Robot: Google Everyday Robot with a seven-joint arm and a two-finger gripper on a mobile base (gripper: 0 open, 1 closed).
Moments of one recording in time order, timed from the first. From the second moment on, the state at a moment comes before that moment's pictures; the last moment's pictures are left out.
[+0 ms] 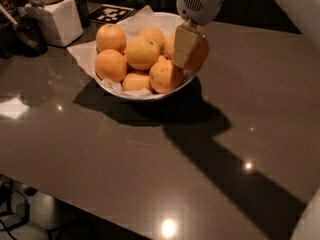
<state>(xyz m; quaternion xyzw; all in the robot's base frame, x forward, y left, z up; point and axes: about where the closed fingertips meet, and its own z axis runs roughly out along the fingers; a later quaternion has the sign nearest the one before) 0.595 -0.071 0.960 -0.52 0.84 -0.02 0.11</state>
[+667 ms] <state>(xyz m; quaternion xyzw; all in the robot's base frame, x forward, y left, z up) 0.575 -0.060 0.993 -0.58 0.79 -0.01 0.18</state>
